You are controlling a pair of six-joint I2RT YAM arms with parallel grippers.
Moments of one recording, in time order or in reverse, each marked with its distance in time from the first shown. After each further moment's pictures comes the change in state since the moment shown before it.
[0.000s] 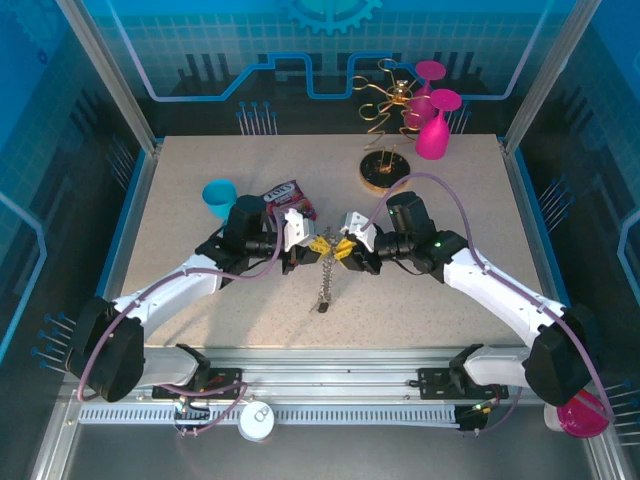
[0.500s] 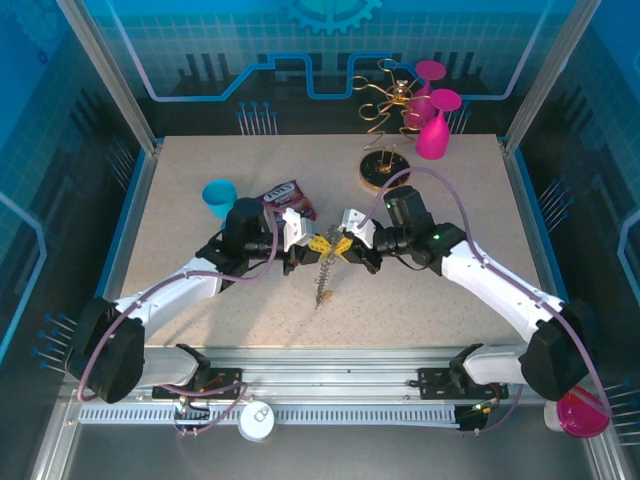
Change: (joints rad) left arm -0.002 -0.006 -0.044 0.130 0.030 -0.095; right arm 0.000 0.045 0.078 -0.096 0.020 -0.075
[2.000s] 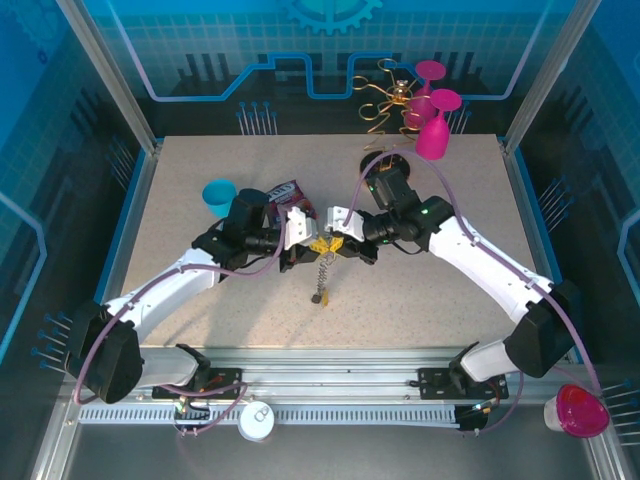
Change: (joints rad) left arm -0.006 0.000 0.146 -0.364 -0.066 0.224; right arm 0.045 0.132 0.284 -0.332 0.027 -0.261
